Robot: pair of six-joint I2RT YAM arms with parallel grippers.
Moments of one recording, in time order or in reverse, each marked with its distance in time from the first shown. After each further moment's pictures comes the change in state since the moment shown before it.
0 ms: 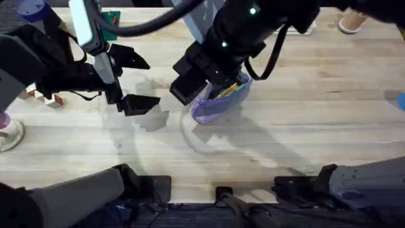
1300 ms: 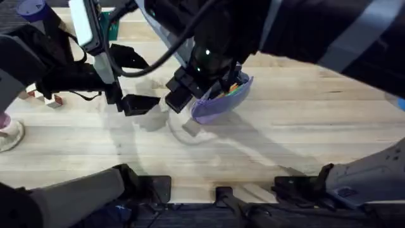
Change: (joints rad) left arm 0.000 0.000 0.000 0.000 0.000 0.000; right arm 0.000 0.105 -0.168 0.196 -0.006 0.000
